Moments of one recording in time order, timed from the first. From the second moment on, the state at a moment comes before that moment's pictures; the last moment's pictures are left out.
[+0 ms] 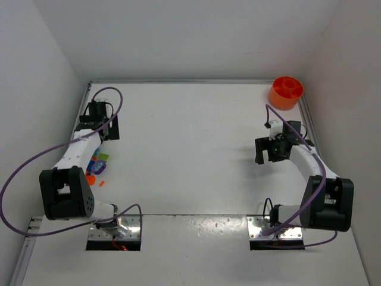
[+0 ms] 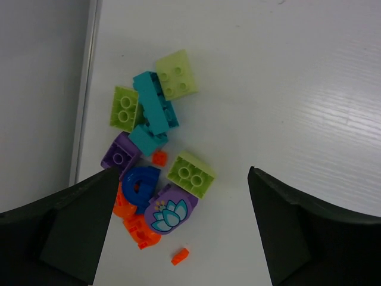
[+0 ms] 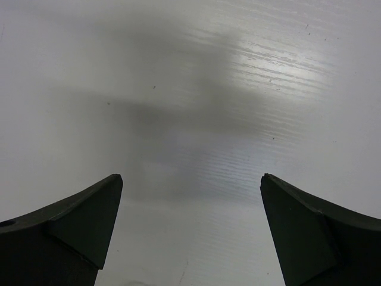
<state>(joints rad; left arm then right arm) 0.09 1.37 0.99 -0.45 -0.34 0.03 -0.14 1.32 0.70 -0.47 -0.24 -0.27</state>
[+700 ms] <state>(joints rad) 0.40 1.73 1.14 -0.41 -0.03 0.20 -0.14 1.38 0.70 -0.46 -0.21 -0.25</state>
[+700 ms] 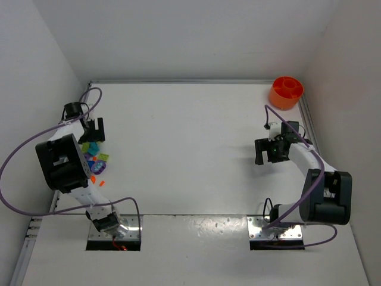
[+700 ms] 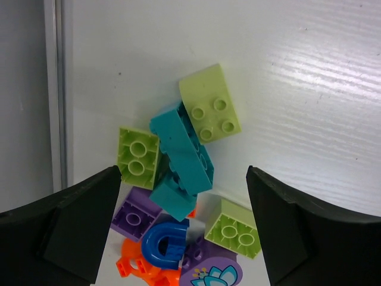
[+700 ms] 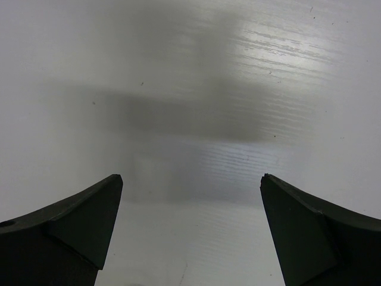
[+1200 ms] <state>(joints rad) 0.41 1.85 1.23 -0.40 0.04 0.26 -0.14 1.39 0.70 -0.46 -0.21 -0.25</state>
